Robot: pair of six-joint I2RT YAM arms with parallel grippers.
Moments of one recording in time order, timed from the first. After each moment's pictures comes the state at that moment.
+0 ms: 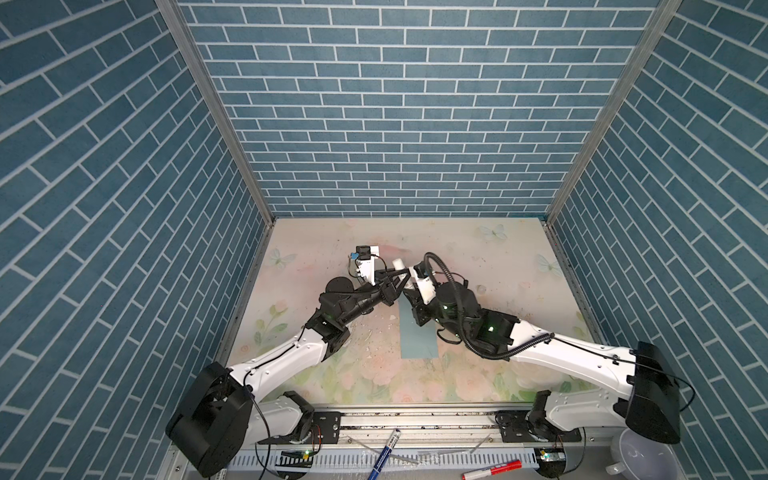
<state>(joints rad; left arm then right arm) -0.61 1.21 0.59 0.70 0.34 -0.72 1.12 1.35 0.96 -0.01 0.42 0.12</state>
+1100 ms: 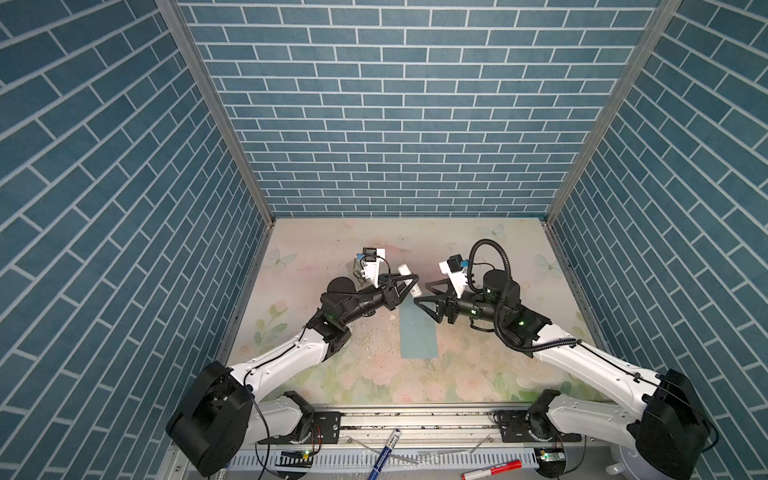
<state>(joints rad) -0.62 1.21 0.59 0.70 0.47 -0.79 0.74 1.15 0.72 0.21 -0.53 0.35</state>
